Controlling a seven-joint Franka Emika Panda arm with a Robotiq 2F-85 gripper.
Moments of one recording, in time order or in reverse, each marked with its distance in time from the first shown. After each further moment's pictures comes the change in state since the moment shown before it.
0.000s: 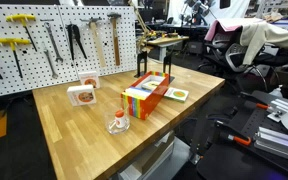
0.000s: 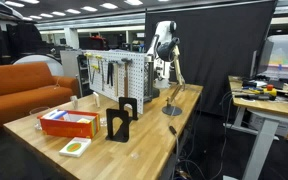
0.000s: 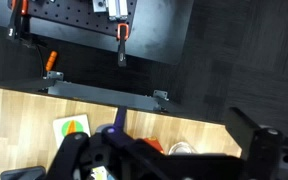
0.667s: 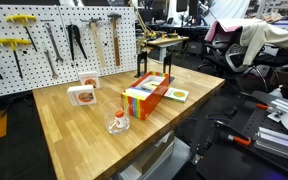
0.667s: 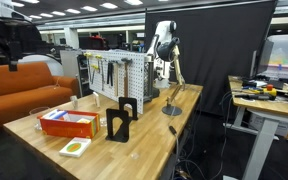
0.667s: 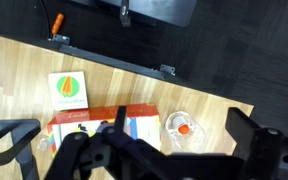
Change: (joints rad) arm -0.001 0.169 0.084 0.080 -0.062 0.203 0.002
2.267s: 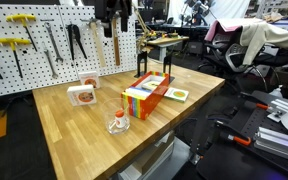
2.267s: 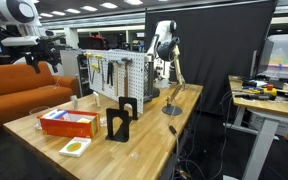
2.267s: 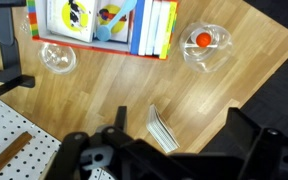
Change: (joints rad) arm 0.008 0.535 0.065 0.367 -0.346 0.348 0.057
